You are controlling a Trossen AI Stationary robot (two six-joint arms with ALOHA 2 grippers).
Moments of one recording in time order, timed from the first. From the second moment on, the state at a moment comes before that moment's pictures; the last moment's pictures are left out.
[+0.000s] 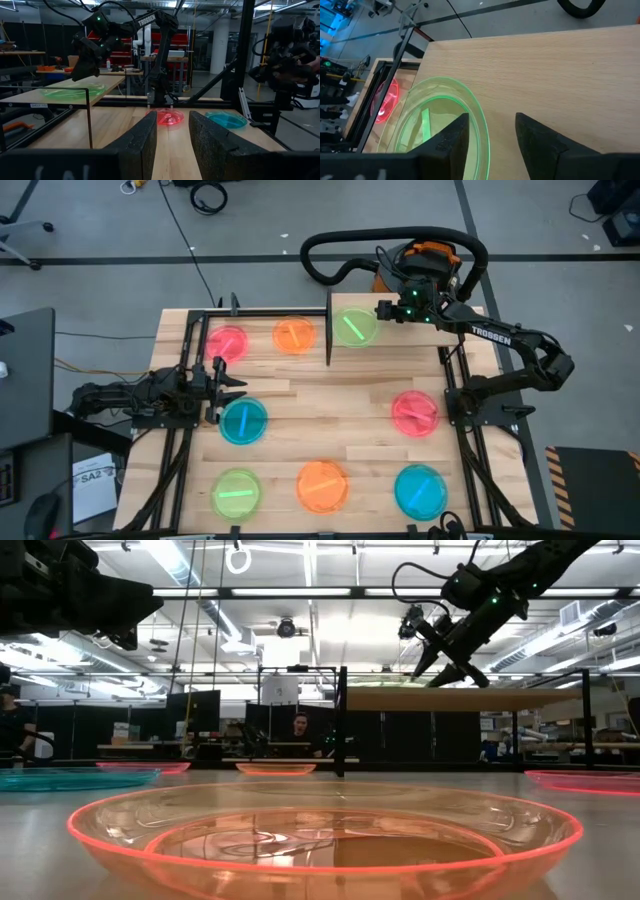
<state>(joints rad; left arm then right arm) 0.01 0.01 0.01 0.16 -0.01 -0.04 -0.81 1.25 0.85 -0.21 -0.12 0.69</state>
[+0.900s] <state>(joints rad) 0.01 0.01 0.01 0.24 -0.11 -0.15 -0.81 1.25 0.85 0.12 -0.43 0.66</state>
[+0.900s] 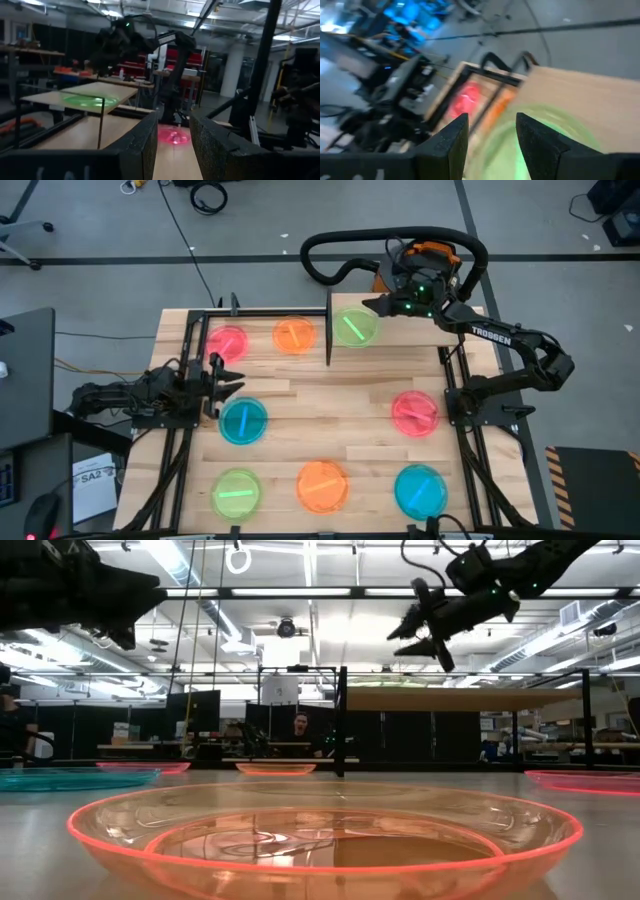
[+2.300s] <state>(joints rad) 0.10 0.79 0.53 -0.79 -0.13 -0.38 -0.20 1.25 0.85 0.32 -0.43 0.57</state>
